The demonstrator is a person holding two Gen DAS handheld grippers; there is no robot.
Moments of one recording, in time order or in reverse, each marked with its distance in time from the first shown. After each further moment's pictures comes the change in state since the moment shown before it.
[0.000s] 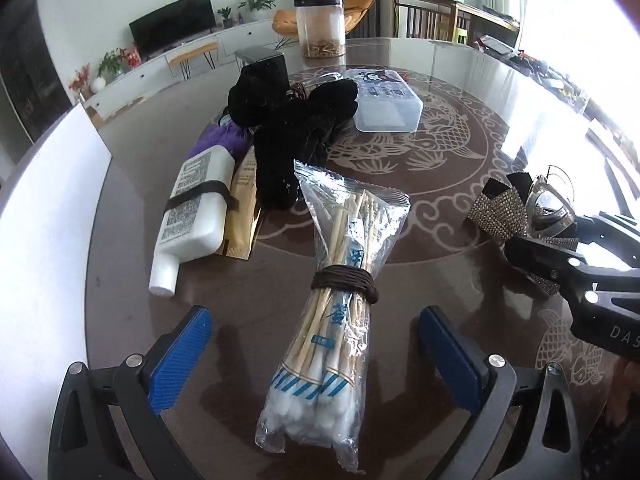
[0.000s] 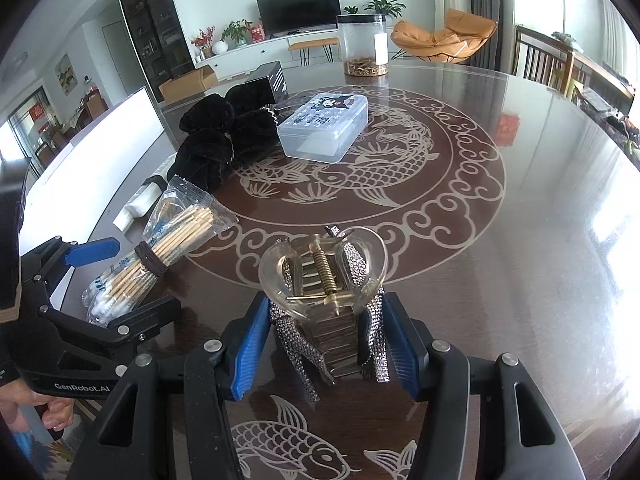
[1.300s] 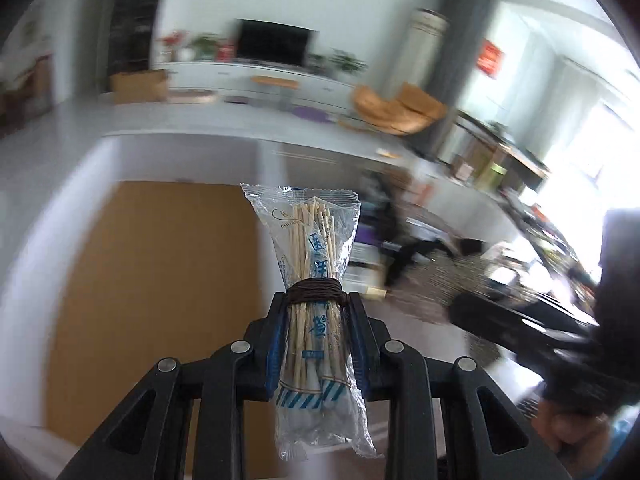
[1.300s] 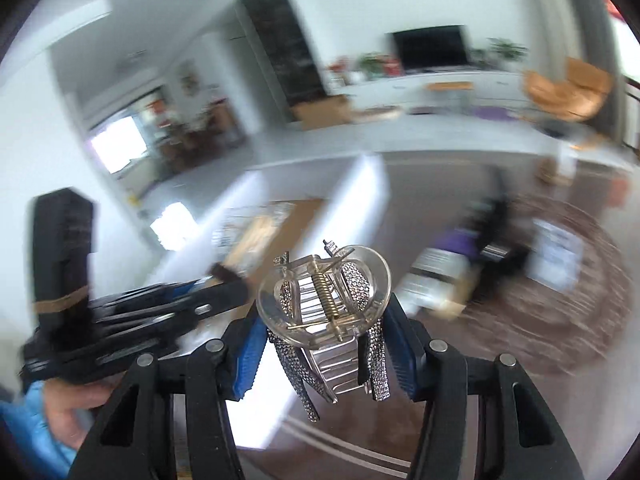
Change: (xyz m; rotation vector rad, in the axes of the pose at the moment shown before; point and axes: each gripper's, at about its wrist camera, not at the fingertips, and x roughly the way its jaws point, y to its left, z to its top) left arm -0.217 0.185 -0.060 -0.452 -0.235 -0.030; right arm -0.120 0.208 0.062 -0.201 -0.108 0.485
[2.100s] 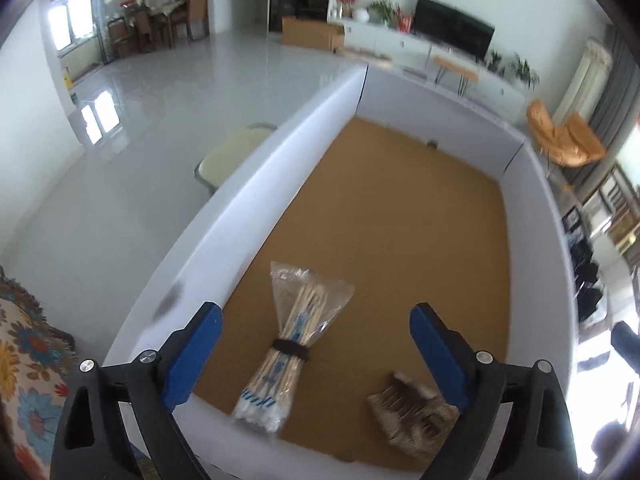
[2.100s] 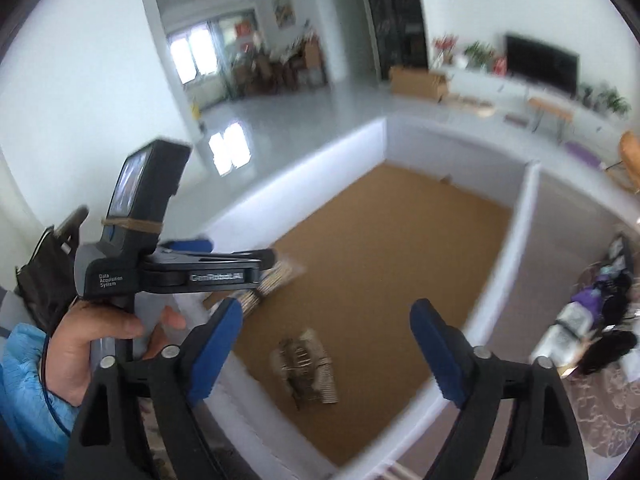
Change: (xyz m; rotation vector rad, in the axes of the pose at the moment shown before) left arm -0.005 0.156 -0.037 -0.325 0.090 0.447; right arm 0.076 0.122 -0.012 -0.310 0.124 0.096
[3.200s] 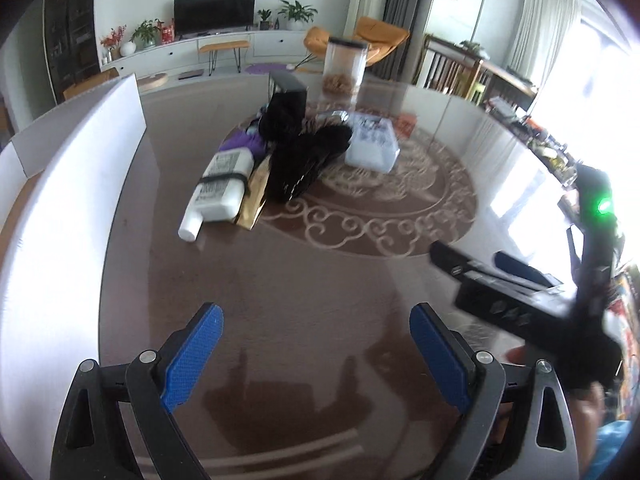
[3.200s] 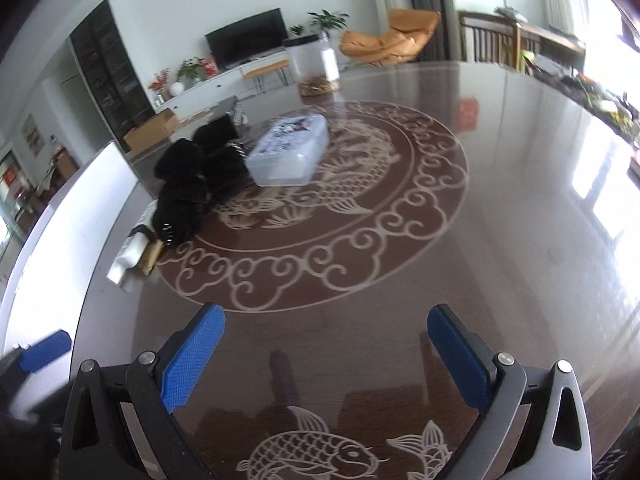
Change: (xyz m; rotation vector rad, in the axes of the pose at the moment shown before) left arm 0.001 -0.326 -0.151 0.590 0.037 -0.429; right arm -0.098 -0.281 -0.214 0.724 -0.052 -0.636
